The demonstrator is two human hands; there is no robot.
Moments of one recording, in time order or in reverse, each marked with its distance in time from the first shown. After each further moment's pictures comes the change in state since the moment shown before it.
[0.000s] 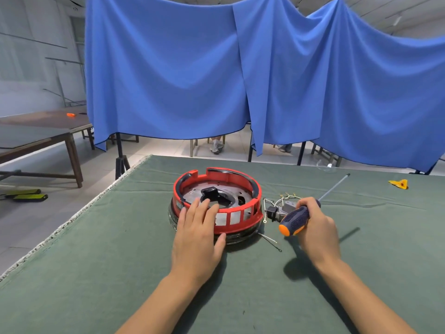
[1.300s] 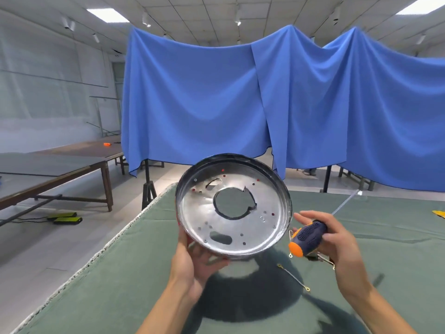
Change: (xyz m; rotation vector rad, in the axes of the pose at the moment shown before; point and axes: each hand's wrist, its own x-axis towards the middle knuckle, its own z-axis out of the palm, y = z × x) left_hand 0.025 -0.046 -0.018 -1.830 0.079 -0.928; right_hand 0.008 -0.047 -0.017 0.948 -0.226 -0.024
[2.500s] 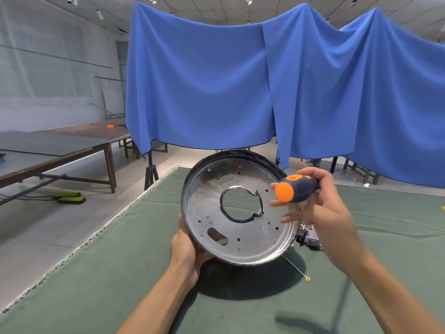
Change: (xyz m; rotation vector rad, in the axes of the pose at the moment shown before) left_hand 0.010 -0.009 -0.004 0.240 0.209 0.072; right_hand 0.019 -0.054 0.038 0.132 -0.218 0.018
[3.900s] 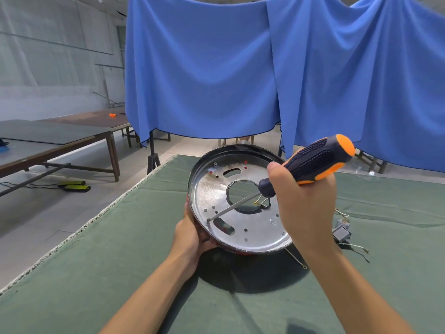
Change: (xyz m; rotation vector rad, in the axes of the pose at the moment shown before) left_hand -0.005 -0.005 0.014 0.160 0.007 0.014; right_hand 0.007 -0.003 0.047 -0.194 0.400 -0.250
